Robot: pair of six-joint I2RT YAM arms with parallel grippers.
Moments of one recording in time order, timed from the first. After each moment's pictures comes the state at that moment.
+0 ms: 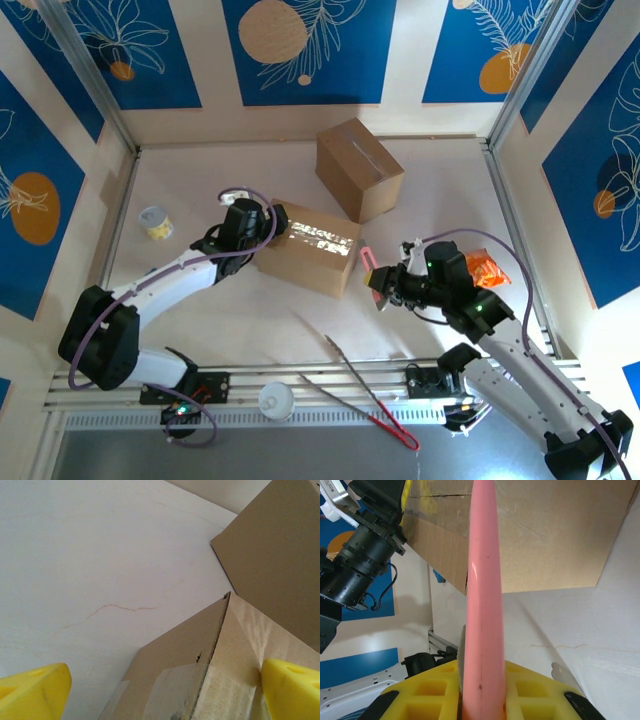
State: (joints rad) left arm -0.57 1.39 0.84 -0.09 -0.28 -0.72; right arm 0.52 0.67 0.59 -0.51 -0.50 1.06
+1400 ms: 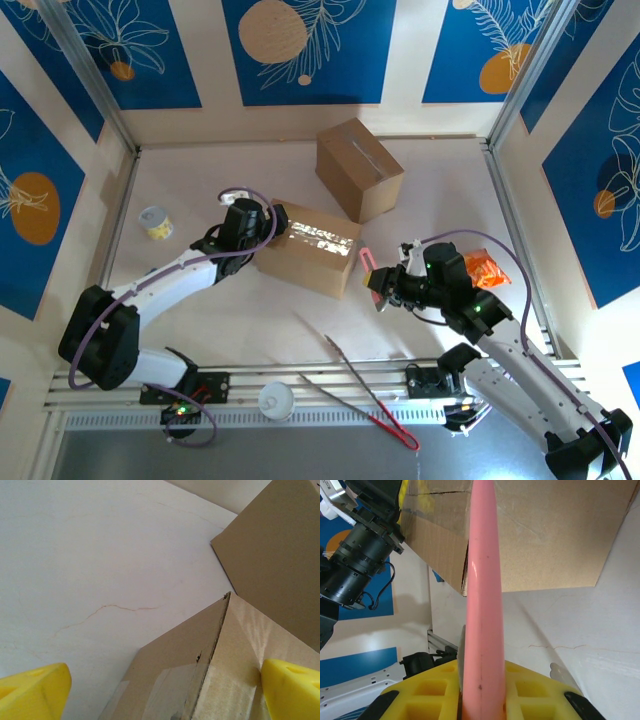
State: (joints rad) left arm -0.57 1.39 0.84 -0.09 -0.28 -0.72; right arm 0.53 0.66 0.57 -0.50 -0.49 1.06
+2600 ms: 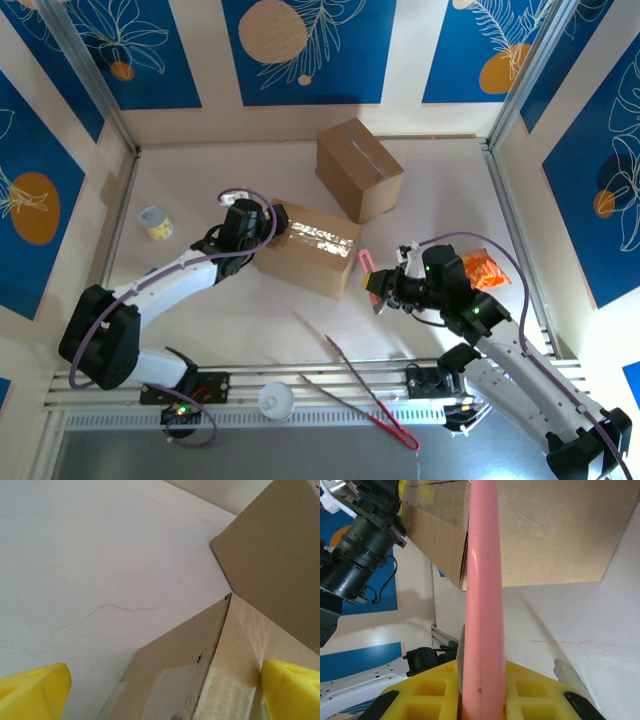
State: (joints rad) left arm -0.57 1.40 0.83 -0.07 -0.28 -0.73; right arm 0.54 0.65 0.54 -0.47 -0.52 1.08
